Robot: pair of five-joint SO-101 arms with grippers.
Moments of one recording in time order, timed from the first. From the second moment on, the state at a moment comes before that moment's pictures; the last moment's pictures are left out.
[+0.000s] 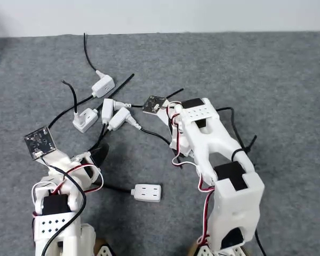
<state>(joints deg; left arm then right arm) -11.8 -69.4 83.1 48.7 26.4 -18.7 22.2 8.4 67.1 41.9</state>
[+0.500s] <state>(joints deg) 3.1 -69.4 84.4 32.4 33.3 -27.1 -9.8 21.9 68.7 34.9</state>
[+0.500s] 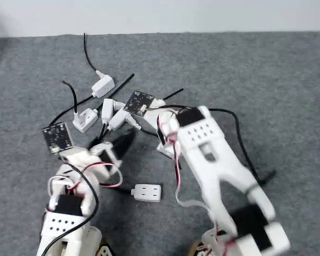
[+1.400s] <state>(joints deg) 11.4 -70.0 84.0 31.4 41.0 -34.7 -42.1 26.5 75.8 30.1</state>
